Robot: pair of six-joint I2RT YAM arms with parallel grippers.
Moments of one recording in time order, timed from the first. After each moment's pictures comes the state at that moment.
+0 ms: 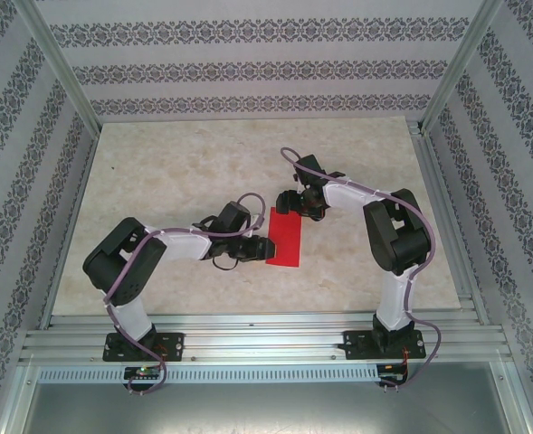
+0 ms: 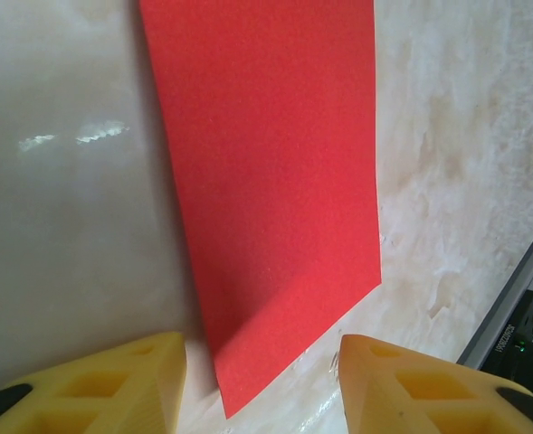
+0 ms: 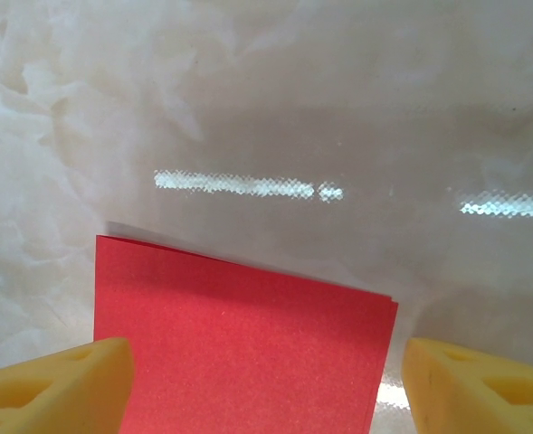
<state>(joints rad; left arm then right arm) -0.68 1.77 0.83 0.02 0.52 -0.73 0.43 1.96 1.29 -0.49 -0.17 0.44</state>
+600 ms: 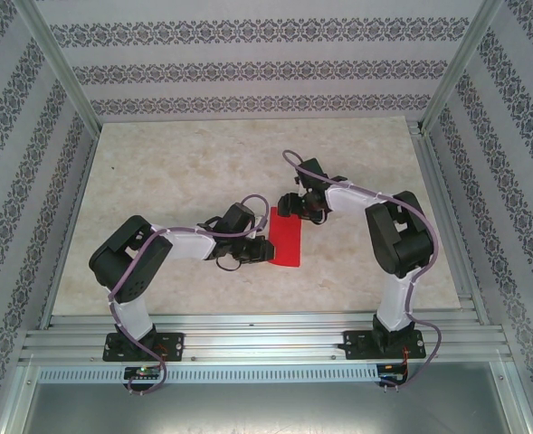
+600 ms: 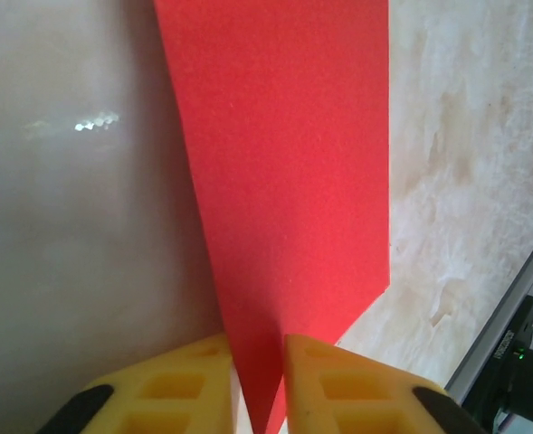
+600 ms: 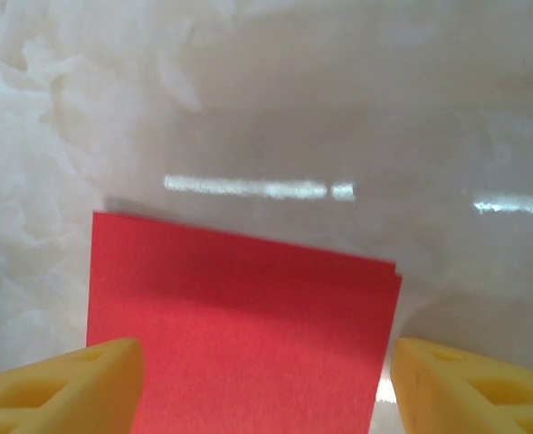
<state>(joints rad) -0.71 1.80 0.84 0.03 0.52 -0.77 0.43 1.90 1.20 -0.44 -0.20 0.47</state>
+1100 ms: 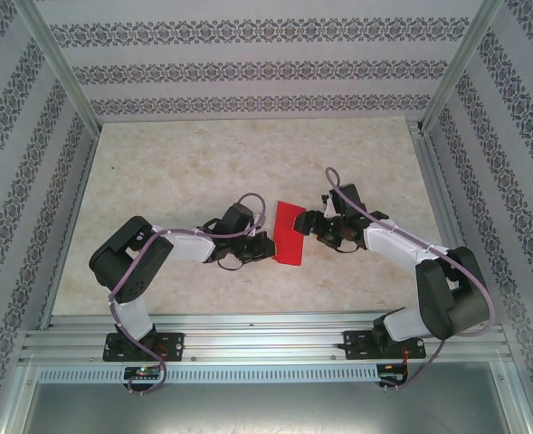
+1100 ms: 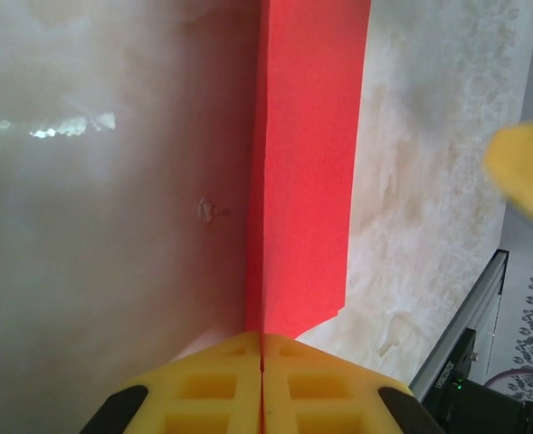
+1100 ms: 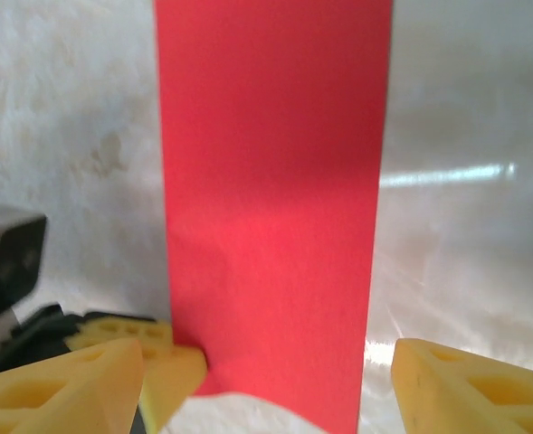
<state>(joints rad) -0.71 1.80 0.81 0.17 0.52 -0.93 0.37 1.42 0.72 -0.29 -0.43 0.69</state>
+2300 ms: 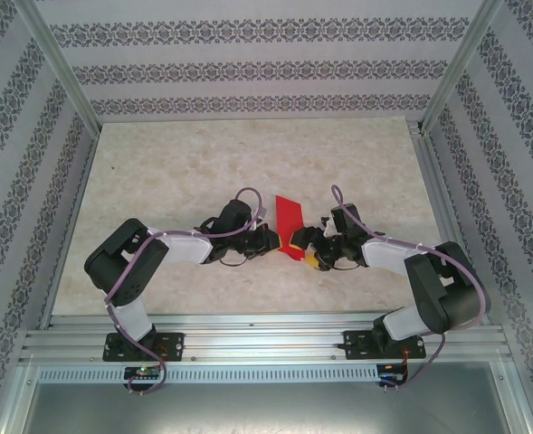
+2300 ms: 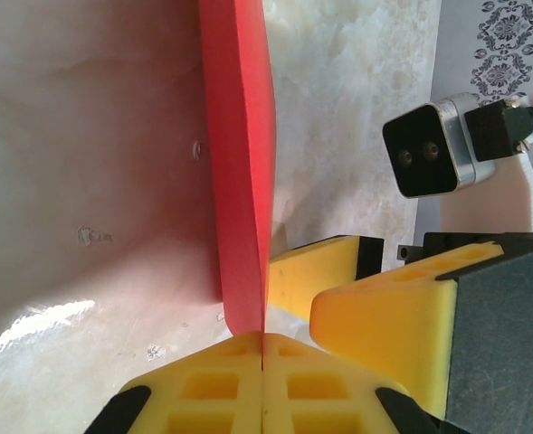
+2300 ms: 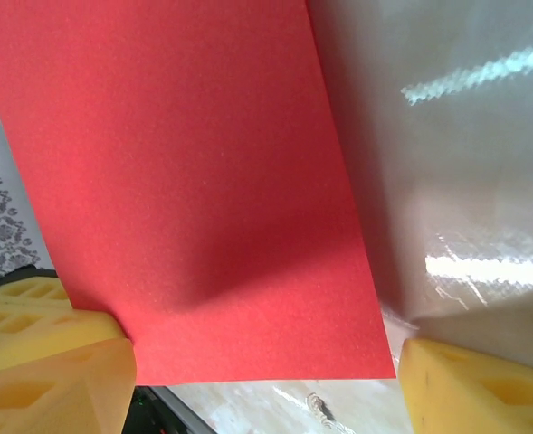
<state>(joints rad) -0.71 1.76 0.79 0.31 0.55 -1.08 0.37 1.47 0.53 -0.02 -0.64 0.95</state>
